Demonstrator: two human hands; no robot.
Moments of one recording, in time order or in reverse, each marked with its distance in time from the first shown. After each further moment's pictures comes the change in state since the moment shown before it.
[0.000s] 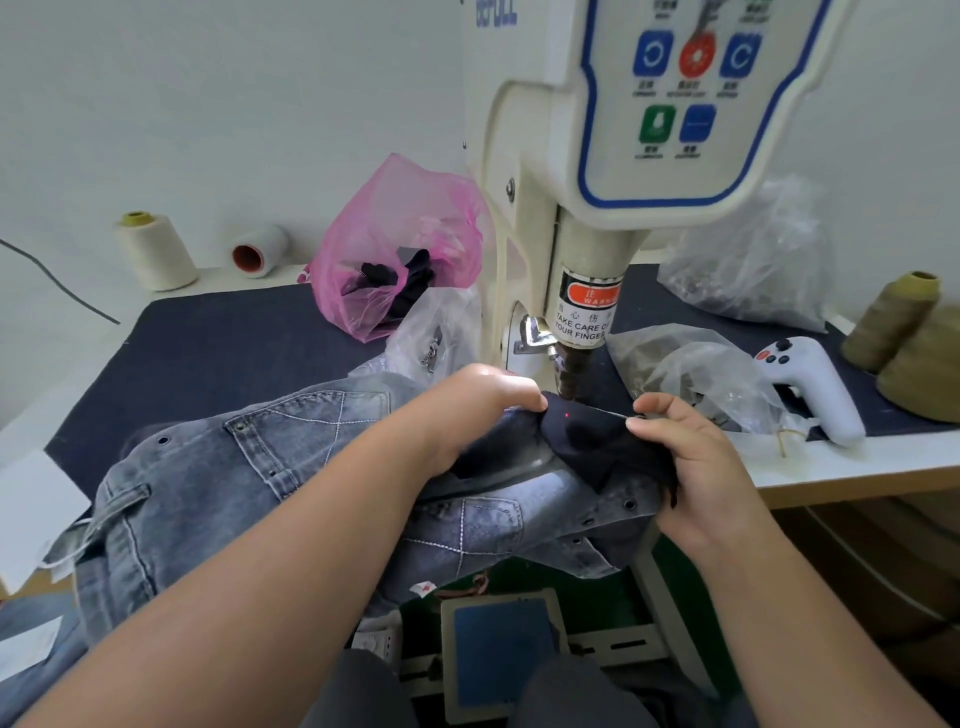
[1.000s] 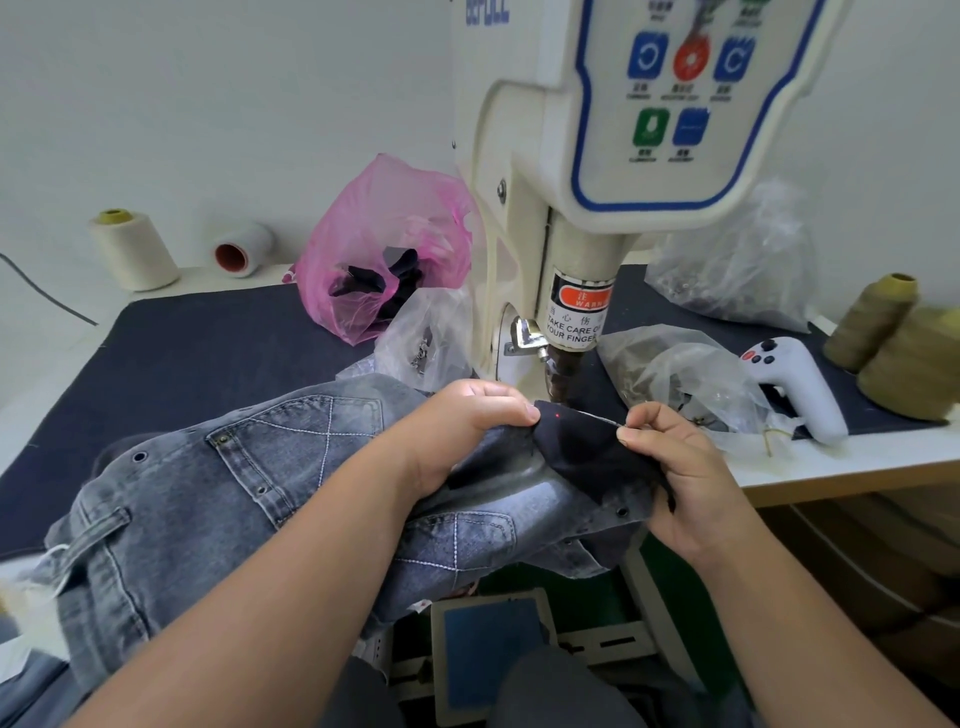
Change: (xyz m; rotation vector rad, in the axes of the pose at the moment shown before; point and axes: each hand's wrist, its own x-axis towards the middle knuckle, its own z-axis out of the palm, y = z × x) left_hand -0.004 -0.020 0.002 -0.246 -0.172 0.135; right_hand 0.003 0.006 -0.009 0.036 -0.089 0.002
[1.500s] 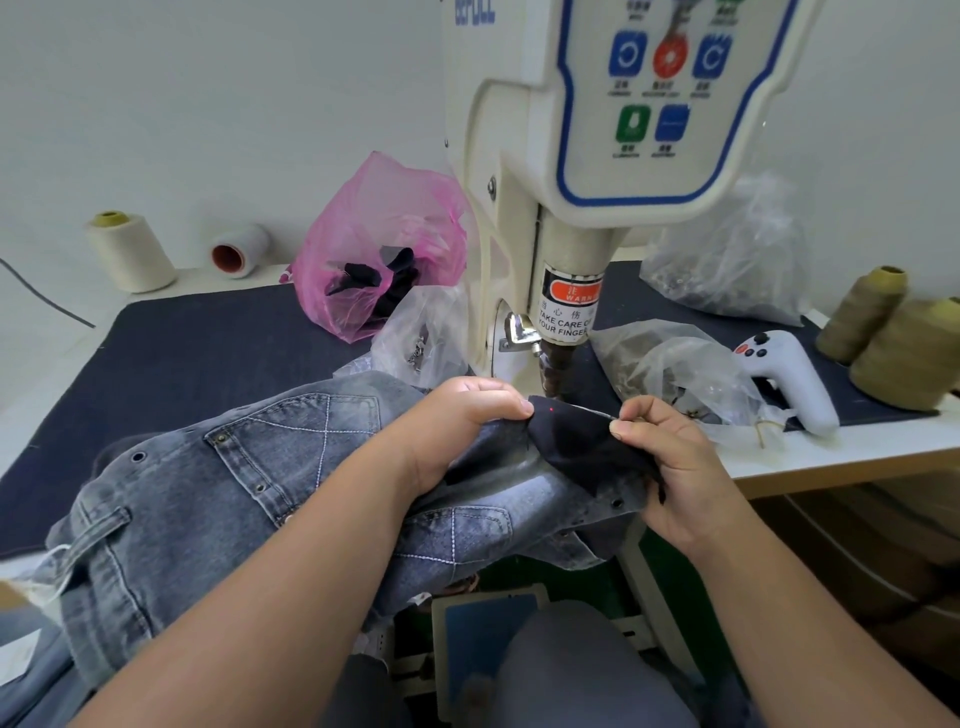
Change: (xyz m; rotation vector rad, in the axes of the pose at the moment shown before) left_hand -0.004 0.003 0.004 -0.002 0.037 -0.015; right_hand 0.000 0.001 0.000 0.002 0.001 0.005
